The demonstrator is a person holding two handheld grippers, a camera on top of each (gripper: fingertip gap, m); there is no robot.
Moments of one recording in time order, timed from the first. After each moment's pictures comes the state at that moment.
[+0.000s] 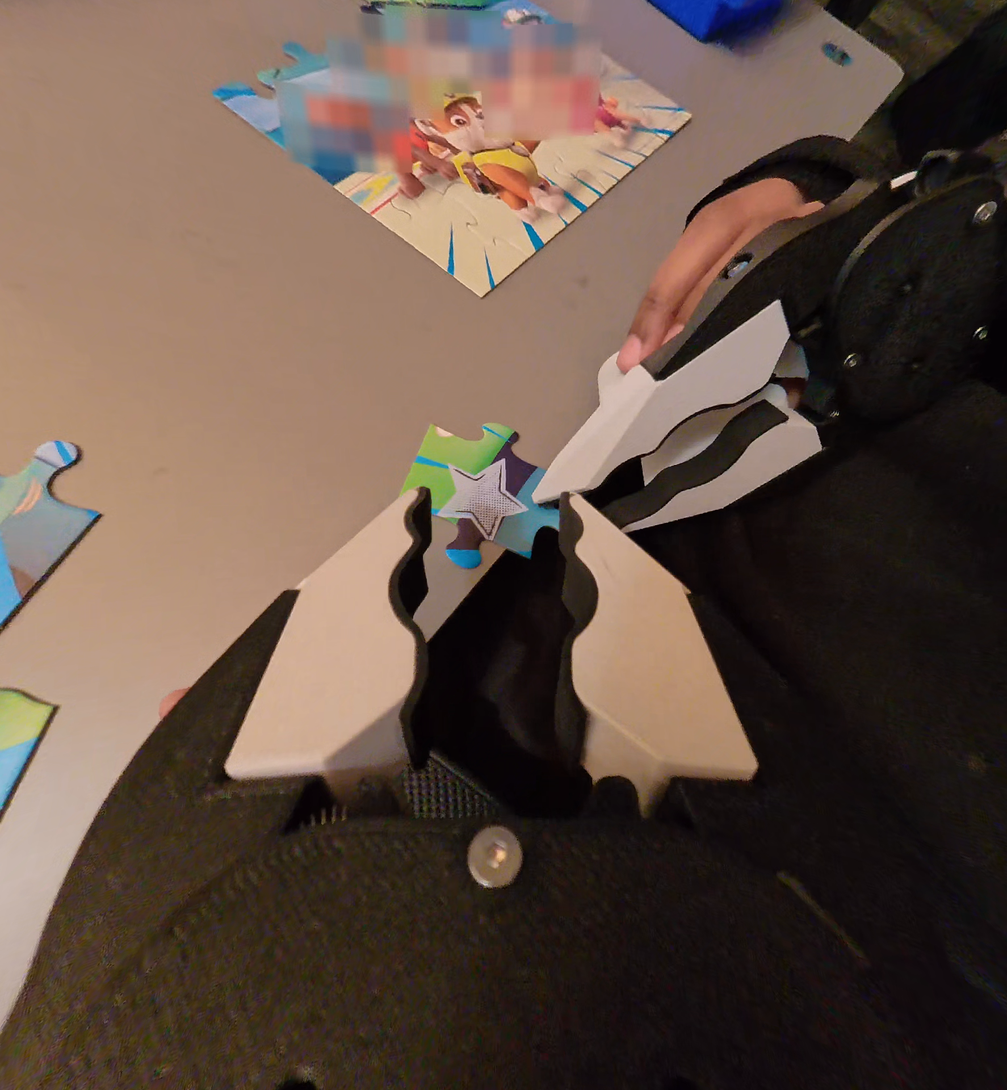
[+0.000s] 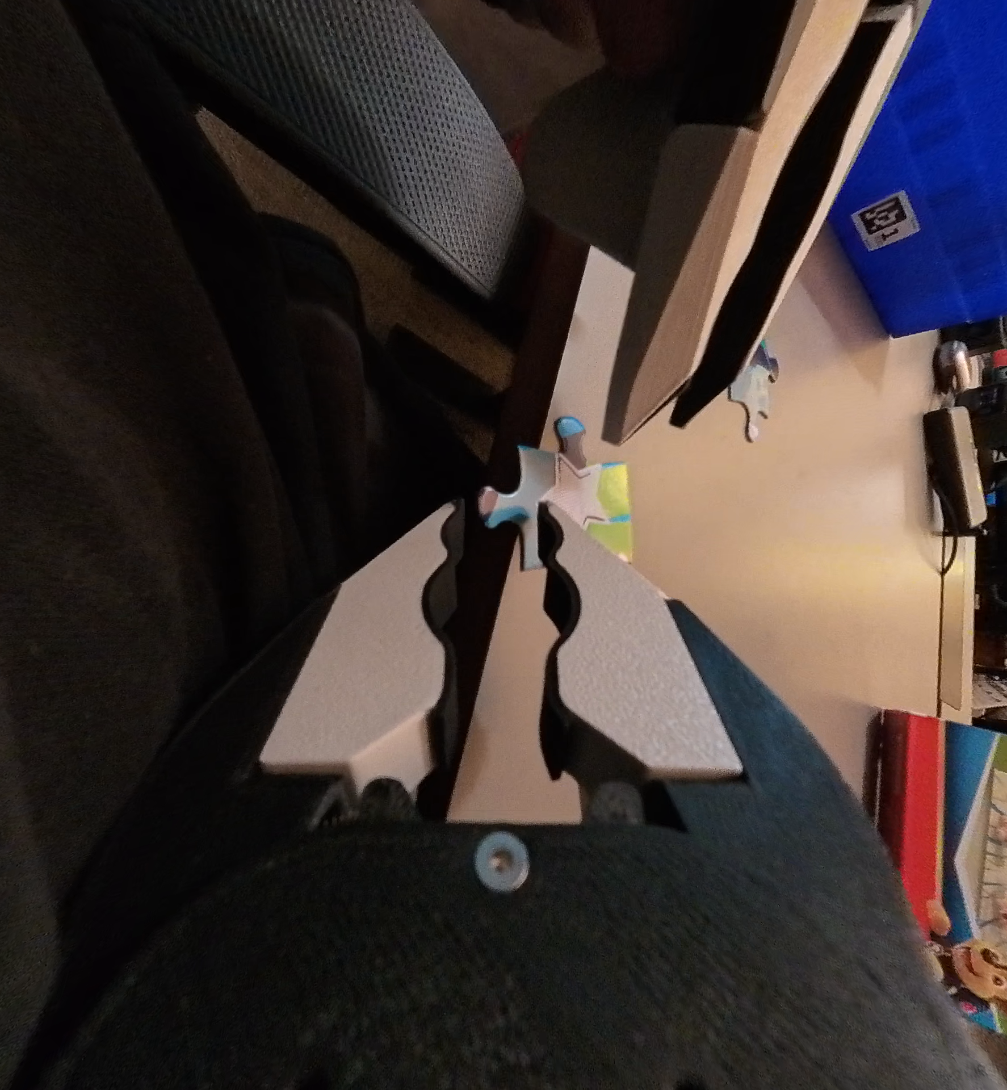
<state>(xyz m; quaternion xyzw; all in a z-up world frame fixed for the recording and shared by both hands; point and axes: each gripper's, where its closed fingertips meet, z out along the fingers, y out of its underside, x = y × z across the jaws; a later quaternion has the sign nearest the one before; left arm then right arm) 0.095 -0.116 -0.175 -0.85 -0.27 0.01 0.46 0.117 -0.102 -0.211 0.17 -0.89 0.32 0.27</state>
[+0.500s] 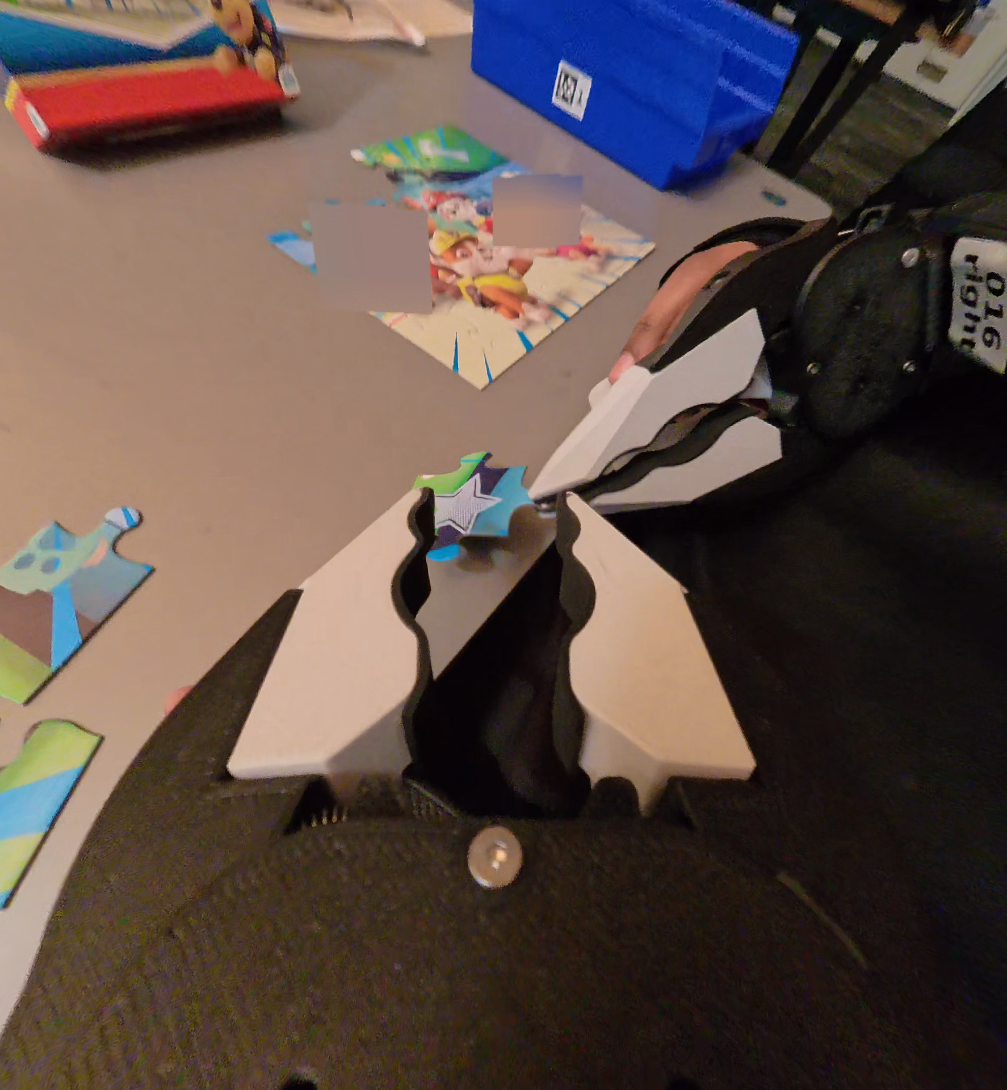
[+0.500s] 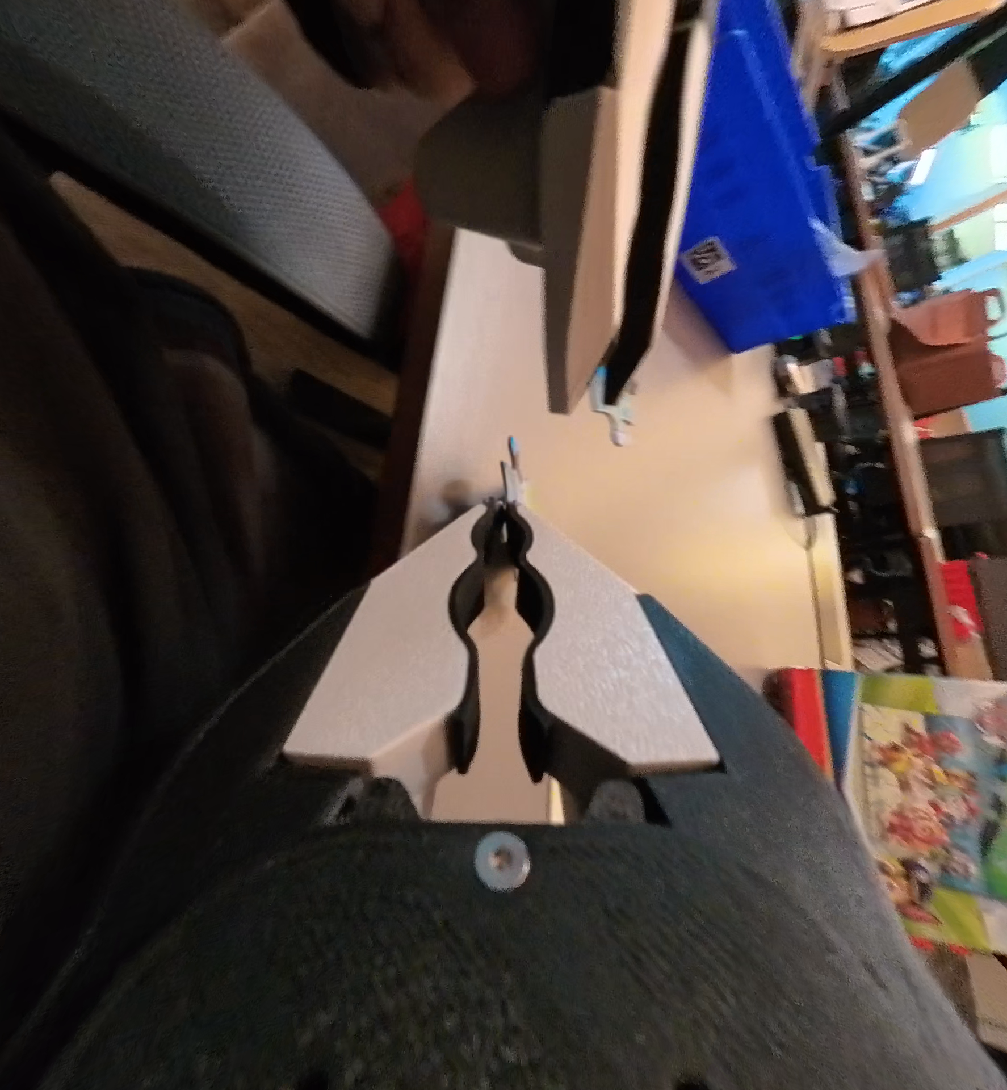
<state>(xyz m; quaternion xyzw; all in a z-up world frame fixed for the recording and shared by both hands) 0.089 -0.116 -0.142 -0.81 -0.26 0.03 0.53 0.095 -0.099 -0.169 0.13 -0.85 0.37 0.35</state>
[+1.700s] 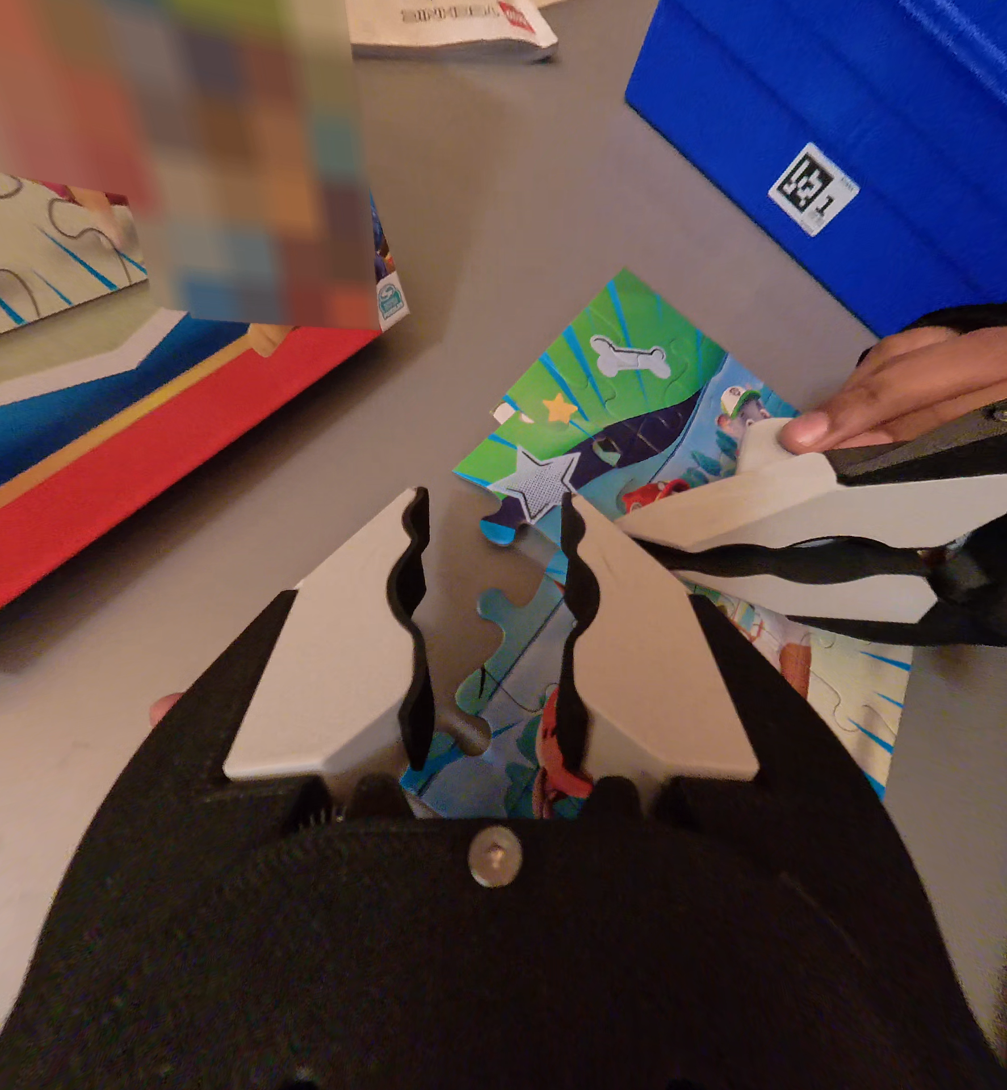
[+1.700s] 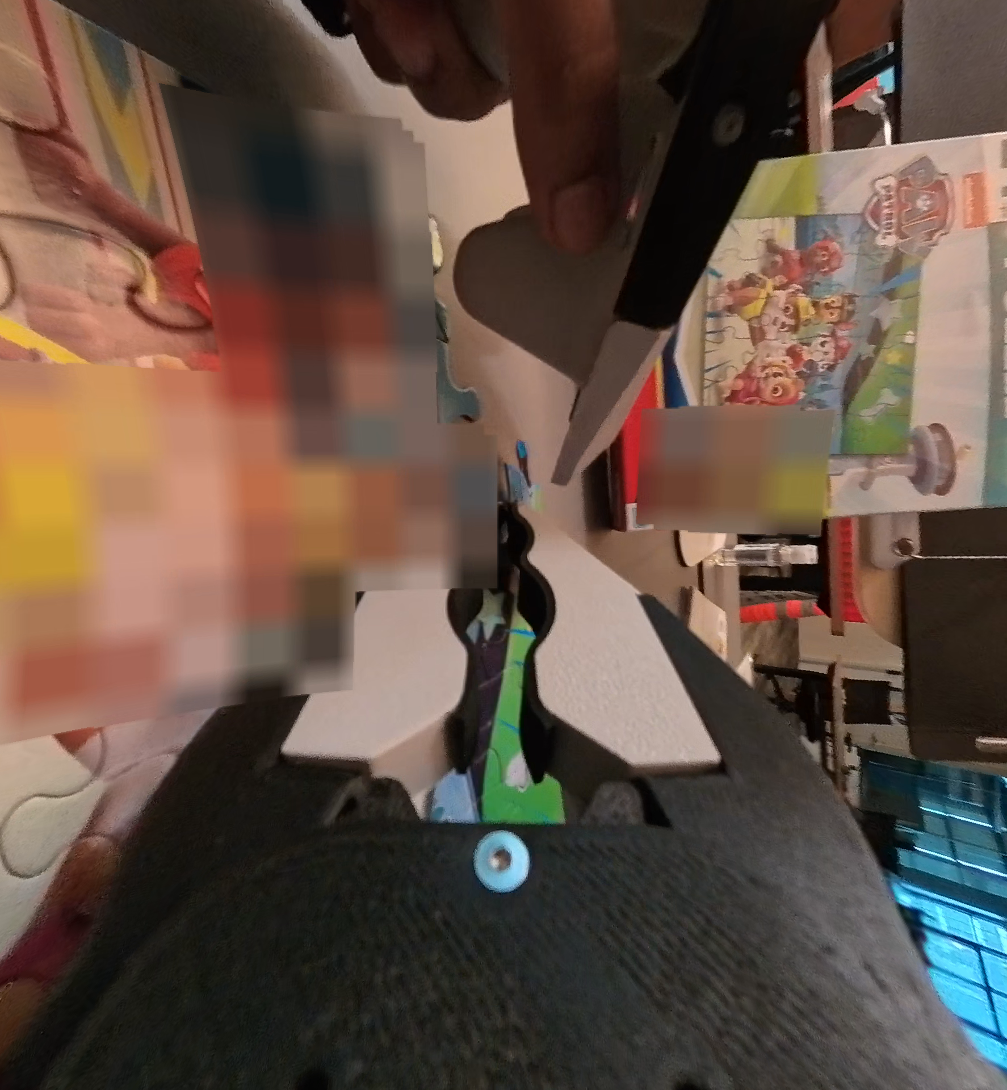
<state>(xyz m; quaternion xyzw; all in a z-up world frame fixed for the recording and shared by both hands) -0.160 0.106 -0.183 -0.85 -0.28 -0.03 0.45 -0.120 0.109 -0.186 0.00 -0.87 0.21 0.45</state>
